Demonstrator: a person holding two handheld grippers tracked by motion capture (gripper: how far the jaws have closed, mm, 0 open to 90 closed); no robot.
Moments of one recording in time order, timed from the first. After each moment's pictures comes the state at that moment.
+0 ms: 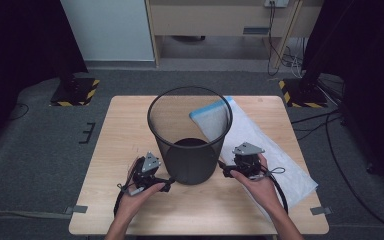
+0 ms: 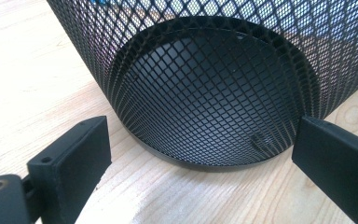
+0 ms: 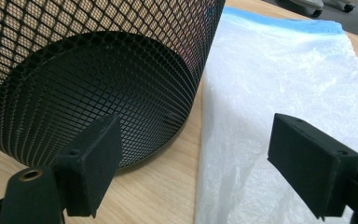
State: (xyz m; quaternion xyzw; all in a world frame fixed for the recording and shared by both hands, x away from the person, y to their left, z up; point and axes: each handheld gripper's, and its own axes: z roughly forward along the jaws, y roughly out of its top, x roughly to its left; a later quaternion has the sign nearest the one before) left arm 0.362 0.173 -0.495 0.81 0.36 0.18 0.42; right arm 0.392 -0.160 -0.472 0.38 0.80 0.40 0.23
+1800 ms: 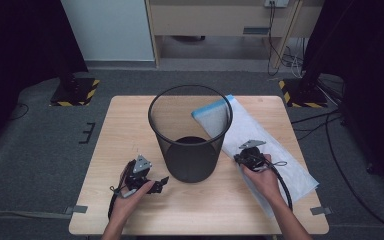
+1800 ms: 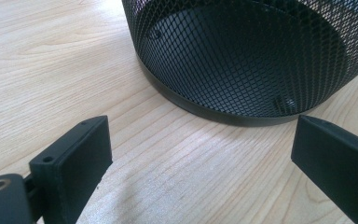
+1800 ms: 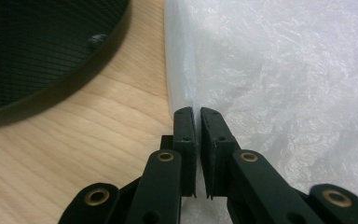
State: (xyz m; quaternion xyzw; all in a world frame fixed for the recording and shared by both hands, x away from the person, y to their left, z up) left arm 0.361 0.200 -0.513 0.80 0.39 0.17 0.41; right arm 0.440 -0.196 -0.523 0.43 0.83 0.32 0.18
